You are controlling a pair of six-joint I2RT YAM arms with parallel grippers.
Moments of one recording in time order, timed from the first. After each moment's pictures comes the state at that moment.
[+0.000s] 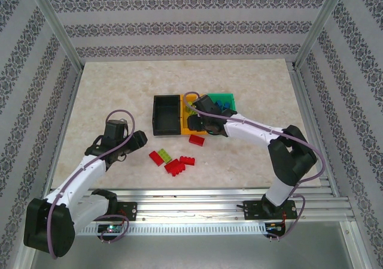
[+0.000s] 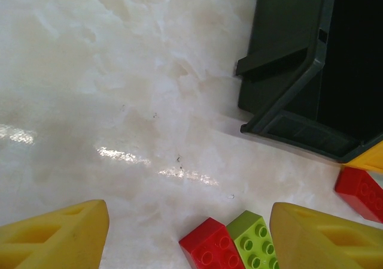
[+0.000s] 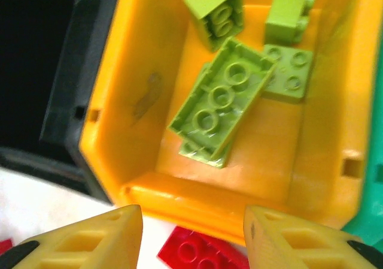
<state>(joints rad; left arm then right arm) -0.19 0.99 0.53 -0.41 0.11 -0.68 0.70 1.69 1.14 -0.37 0.03 0.53</state>
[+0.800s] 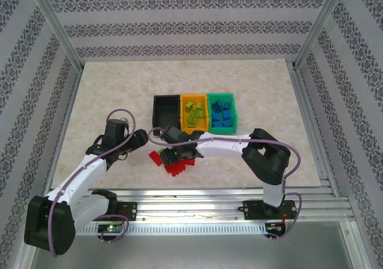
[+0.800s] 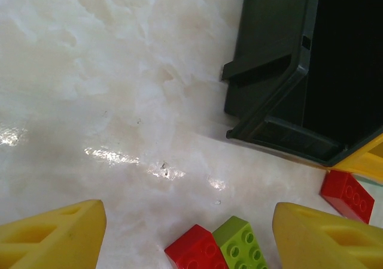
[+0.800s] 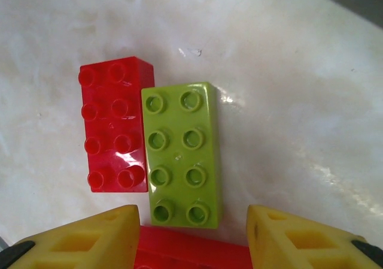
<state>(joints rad) -0.19 1.00 0.52 -0.36 0.14 -0.69 1.03 1.88 1.20 -0.40 -0.08 0.47</state>
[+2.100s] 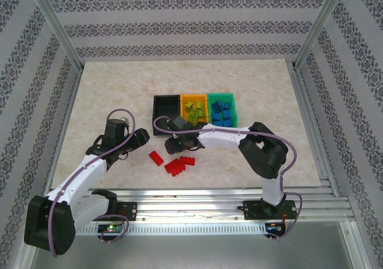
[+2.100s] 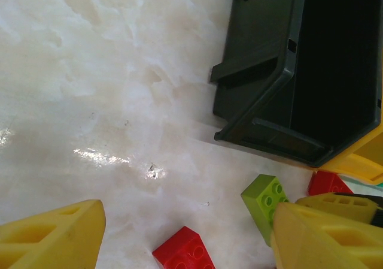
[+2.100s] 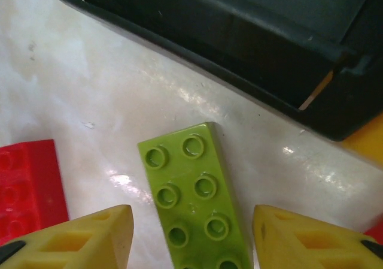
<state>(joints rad) -0.19 1.00 0.51 -0.33 0.16 -0.71 0.91 1.94 1.24 -0.39 -0.05 0.47</state>
